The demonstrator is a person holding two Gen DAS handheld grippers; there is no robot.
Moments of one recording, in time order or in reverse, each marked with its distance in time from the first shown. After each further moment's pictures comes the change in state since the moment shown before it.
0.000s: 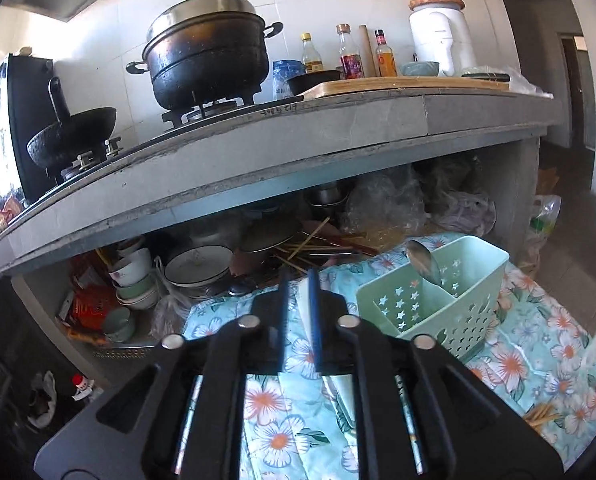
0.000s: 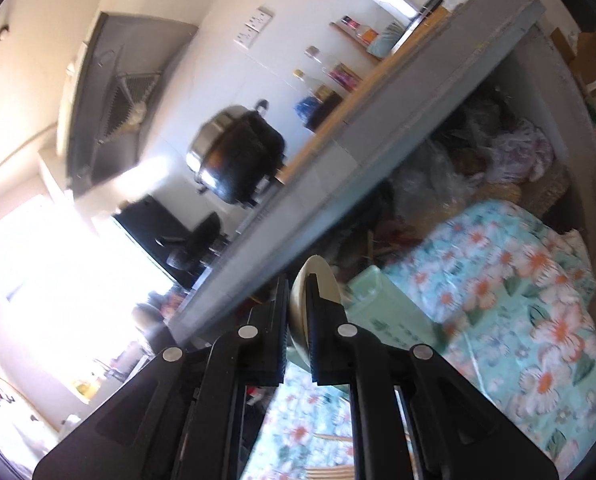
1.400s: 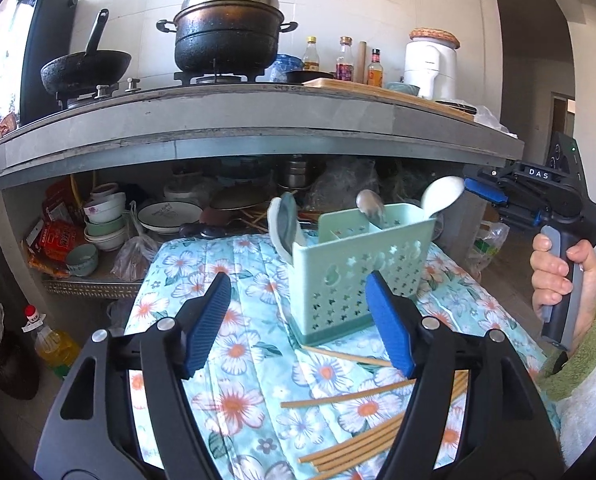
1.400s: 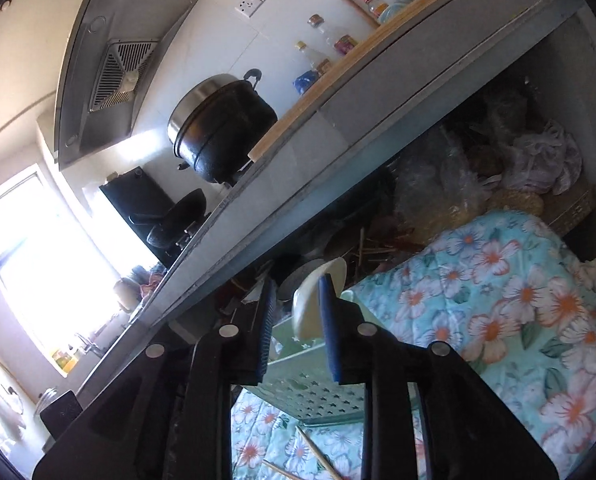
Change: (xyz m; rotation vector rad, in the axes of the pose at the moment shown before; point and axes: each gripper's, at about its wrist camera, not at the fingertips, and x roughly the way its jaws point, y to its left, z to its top) left arm -0.083 0.021 -0.074 -0.190 0.006 -0.173; right arm 0.069 -0.048 0.001 -0.100 0.086 -0.084
